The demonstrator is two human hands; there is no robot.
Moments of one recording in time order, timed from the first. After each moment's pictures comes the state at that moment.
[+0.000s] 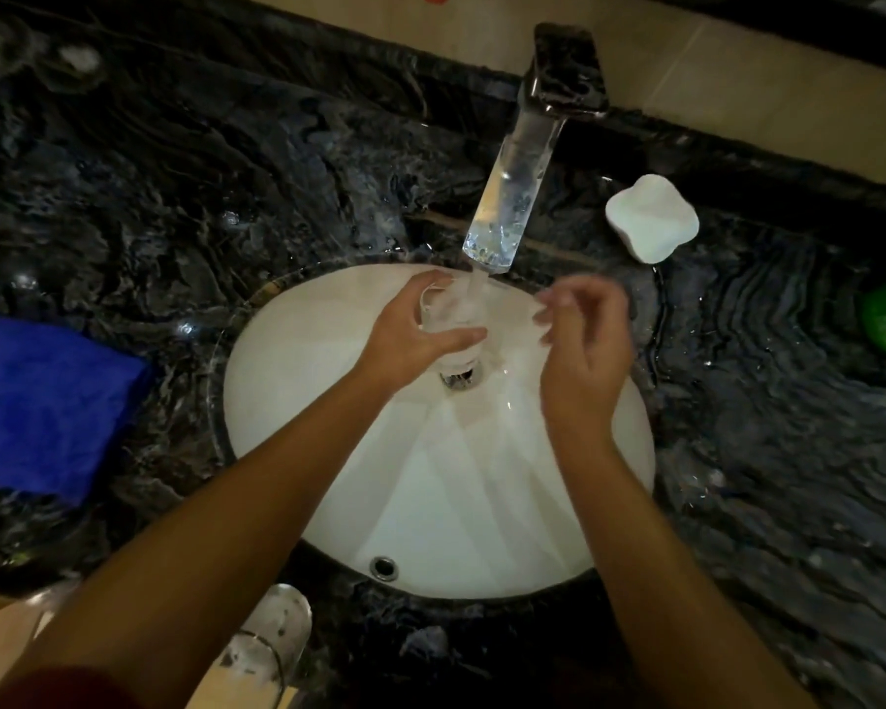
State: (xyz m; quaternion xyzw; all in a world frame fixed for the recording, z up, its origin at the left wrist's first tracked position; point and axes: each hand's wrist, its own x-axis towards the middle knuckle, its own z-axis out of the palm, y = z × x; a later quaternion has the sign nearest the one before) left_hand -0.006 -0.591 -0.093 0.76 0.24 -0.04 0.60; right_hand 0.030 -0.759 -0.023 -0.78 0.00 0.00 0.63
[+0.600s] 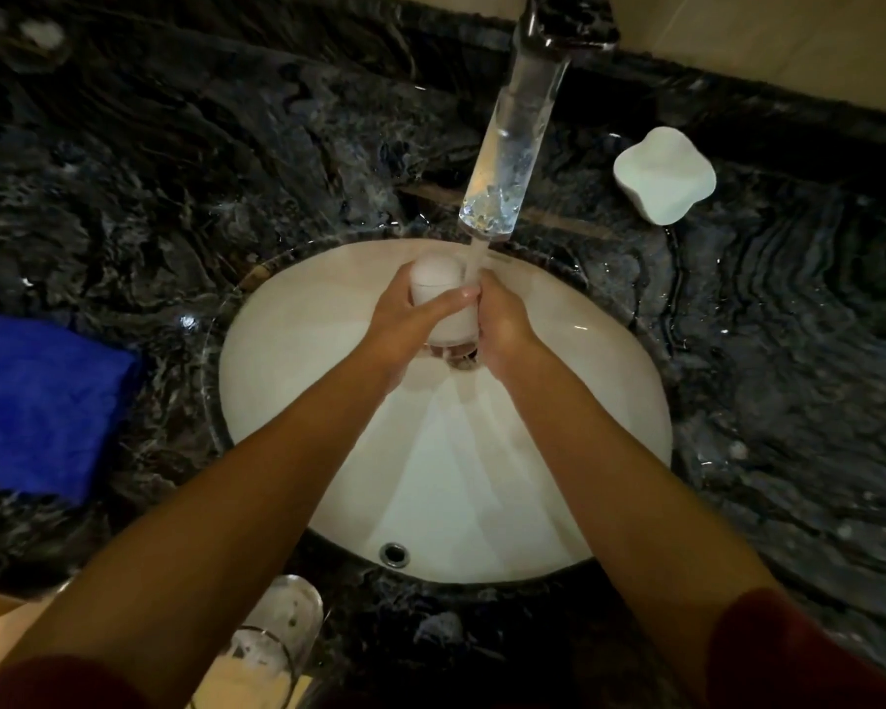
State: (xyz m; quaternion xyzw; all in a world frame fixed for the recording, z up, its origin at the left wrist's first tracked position) left_hand -0.005 -0.597 -0.099 0.62 0.34 -0.07 0.71; right_hand 0.058 -0.700 -0.083 -0.65 0.25 0.40 0.59
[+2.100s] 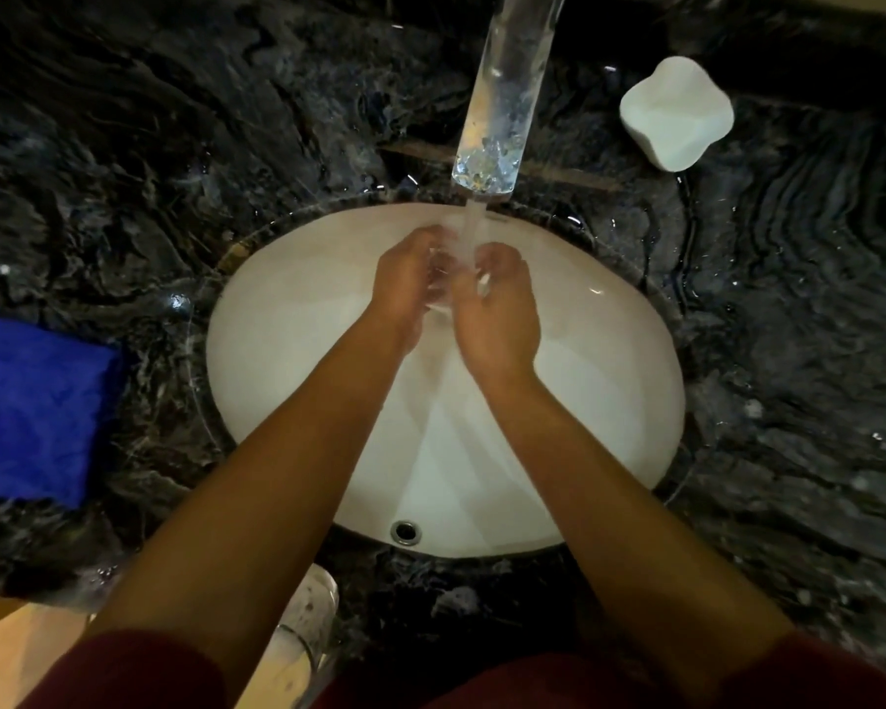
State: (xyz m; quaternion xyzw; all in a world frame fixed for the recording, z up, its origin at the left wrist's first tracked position) left_hand 0.020 -0.601 -0.105 0.50 0.44 -0.08 0.75; right_hand 0.014 -0.706 -0.090 -0.88 0.09 0.19 0.44
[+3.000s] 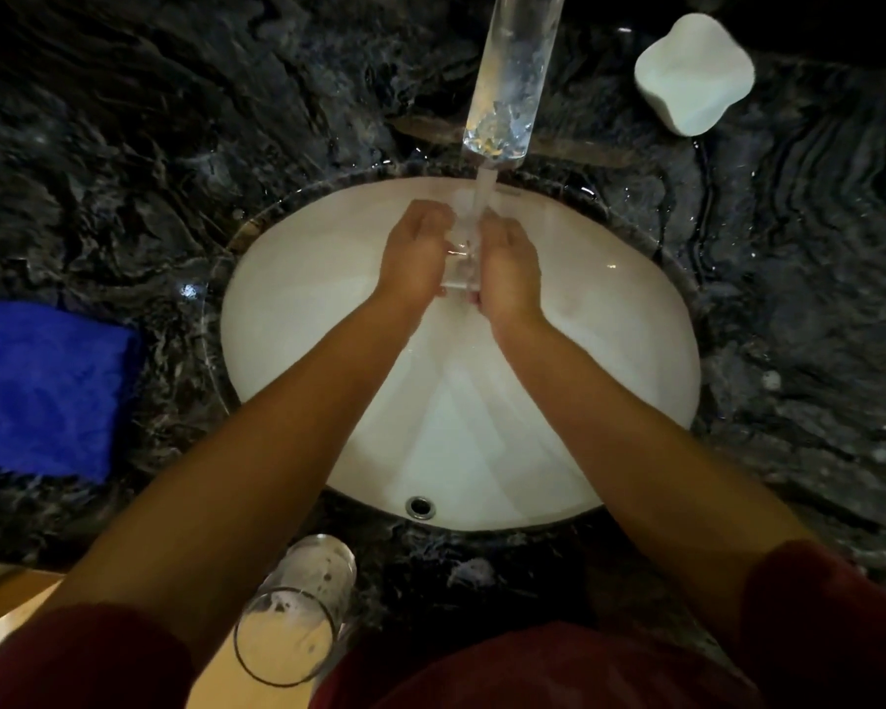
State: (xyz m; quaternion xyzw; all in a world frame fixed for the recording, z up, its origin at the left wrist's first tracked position) left_hand 0.012 -0.601 -0.085 0.67 0.39 -0.11 0.63; right_hand 0.038 -0.698 -0.107 -0.73 0.23 0.29 0.57
